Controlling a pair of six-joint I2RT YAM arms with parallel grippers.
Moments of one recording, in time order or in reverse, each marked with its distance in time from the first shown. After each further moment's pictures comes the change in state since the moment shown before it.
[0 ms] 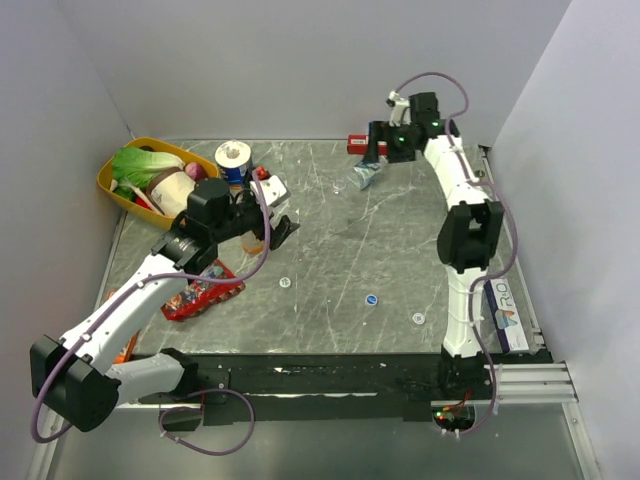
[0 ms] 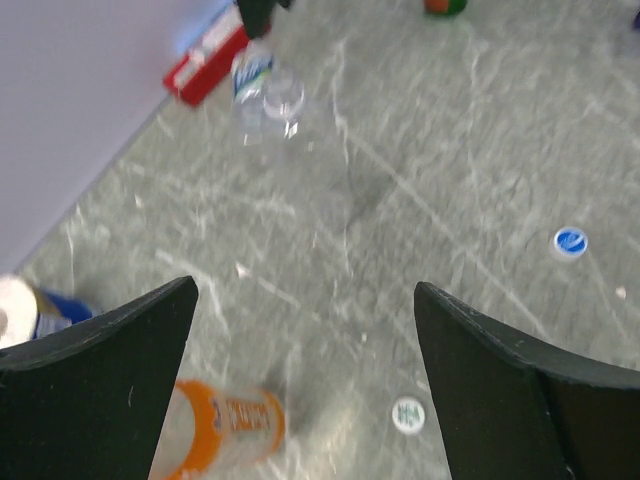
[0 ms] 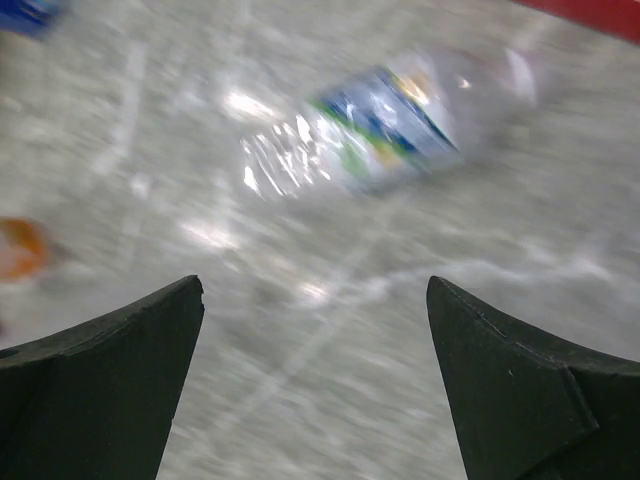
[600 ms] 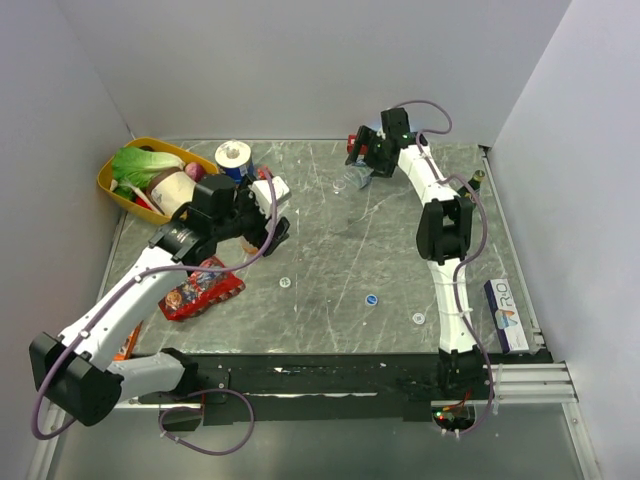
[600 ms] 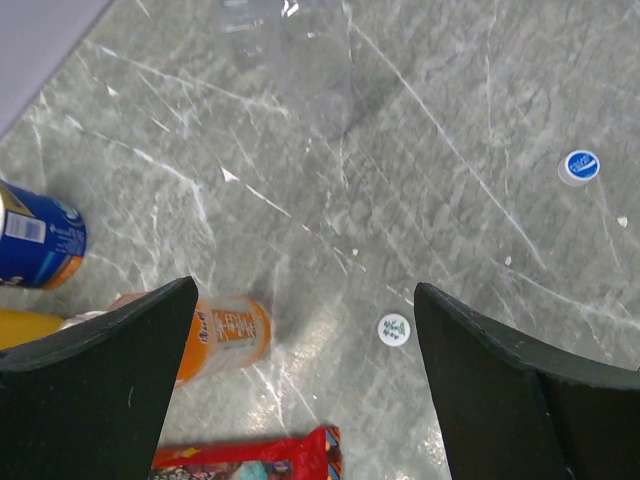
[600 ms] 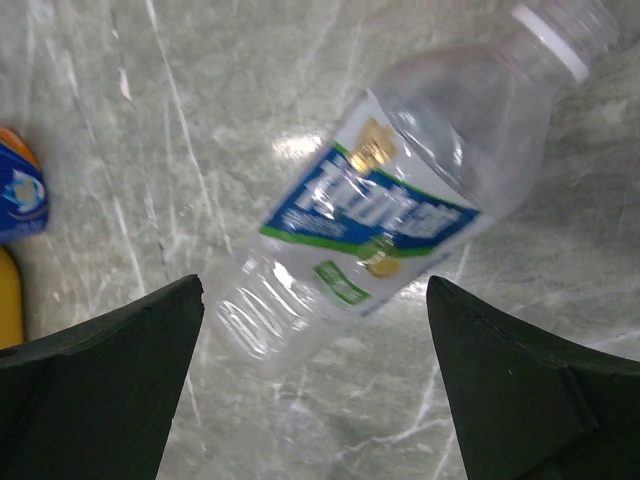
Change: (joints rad) left arm 0.000 0.031 0.101 -0.304 -0.103 0.007; right arm 0.091 0.272 0.173 0.102 0.197 0.521
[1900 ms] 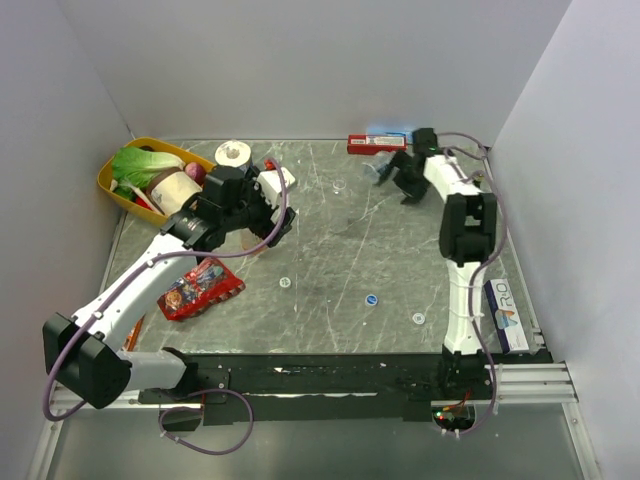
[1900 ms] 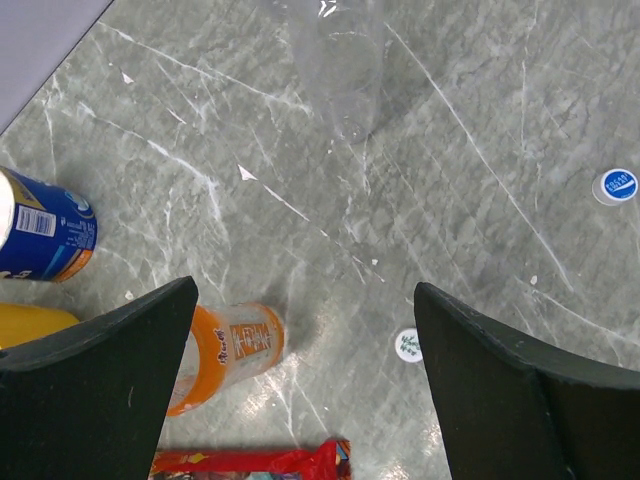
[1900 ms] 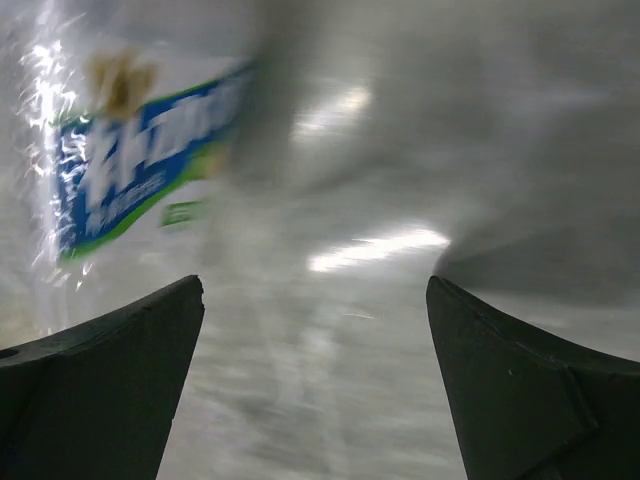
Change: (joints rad) left arm 0.000 0.101 0.066 -0.001 -0.051 -0.020; right arm -0.114 -0.129 -0.338 0.034 0.085 0.149
